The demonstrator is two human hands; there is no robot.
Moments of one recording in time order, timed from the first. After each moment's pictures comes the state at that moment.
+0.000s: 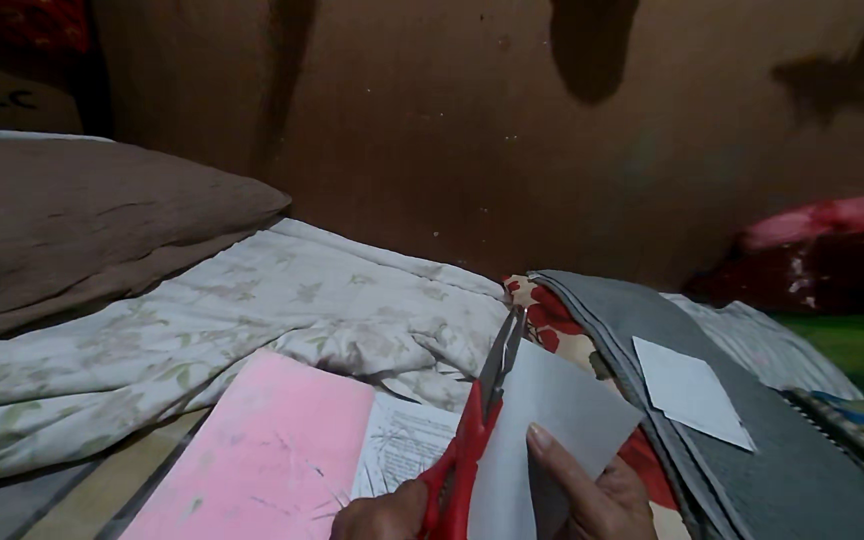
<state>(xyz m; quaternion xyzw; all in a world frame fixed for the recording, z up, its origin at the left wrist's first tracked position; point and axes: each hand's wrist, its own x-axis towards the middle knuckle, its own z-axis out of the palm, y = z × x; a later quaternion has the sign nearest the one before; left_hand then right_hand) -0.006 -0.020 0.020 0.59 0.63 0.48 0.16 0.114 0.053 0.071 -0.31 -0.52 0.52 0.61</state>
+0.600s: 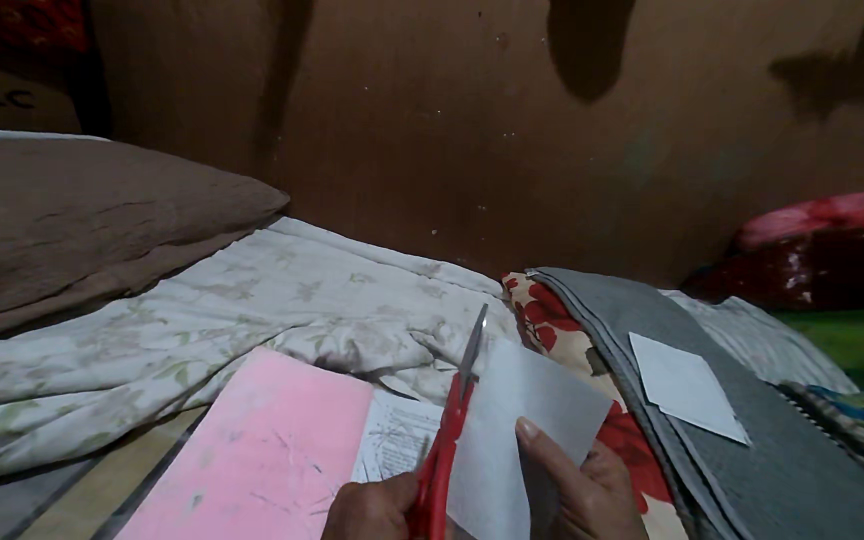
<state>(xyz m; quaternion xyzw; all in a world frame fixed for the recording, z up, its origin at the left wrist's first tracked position) -0.011 -0.015 0.020 0.56 0.64 0.46 0.24 0.119 0.060 0.070 -0.36 -0.53 0.51 0.57</state>
